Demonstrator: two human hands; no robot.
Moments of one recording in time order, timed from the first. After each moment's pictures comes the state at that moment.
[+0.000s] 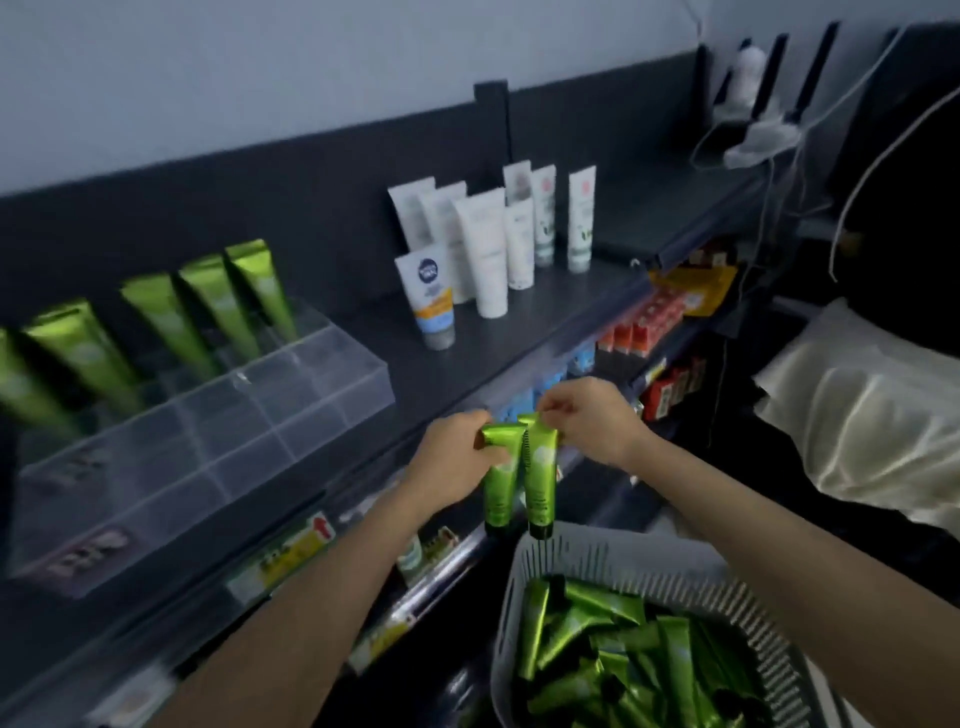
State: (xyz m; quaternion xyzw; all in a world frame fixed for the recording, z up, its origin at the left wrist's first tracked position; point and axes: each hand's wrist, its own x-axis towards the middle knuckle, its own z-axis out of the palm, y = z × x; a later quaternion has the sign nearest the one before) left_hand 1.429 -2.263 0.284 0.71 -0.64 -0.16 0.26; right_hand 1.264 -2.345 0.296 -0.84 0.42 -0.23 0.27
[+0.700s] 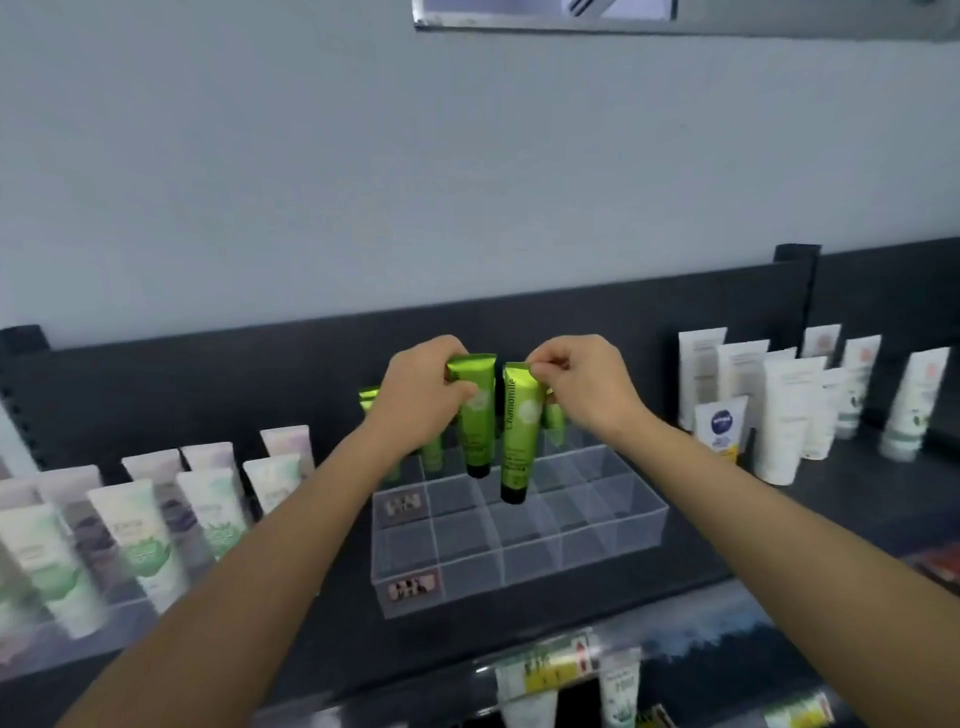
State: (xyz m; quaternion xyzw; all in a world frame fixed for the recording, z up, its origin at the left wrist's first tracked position) left_hand 1.641 -2.130 0.471 0.79 -0.47 0.13 0.37; right_hand 1.532 -2.279 0.459 -0.84 0.16 -0.39 0.34
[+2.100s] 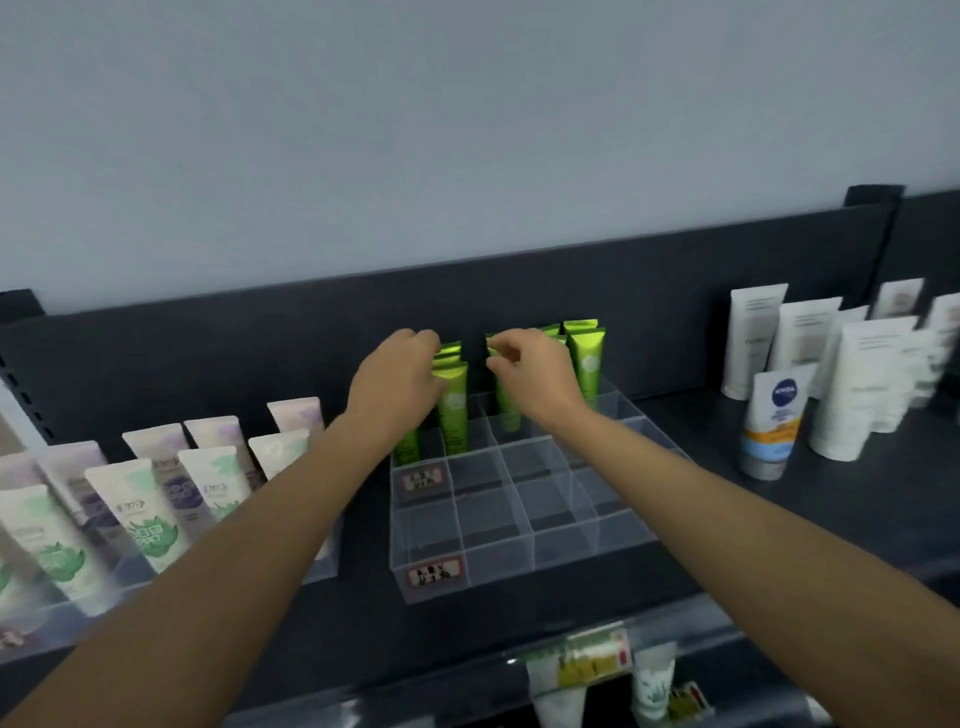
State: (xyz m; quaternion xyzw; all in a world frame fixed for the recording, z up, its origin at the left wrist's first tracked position) left_hand 1.703 -2.127 0.439 0.86 -0.43 0.20 0.17; right_hand 1.621 -2.264 0.416 -0.87 0.18 -0.36 0.27
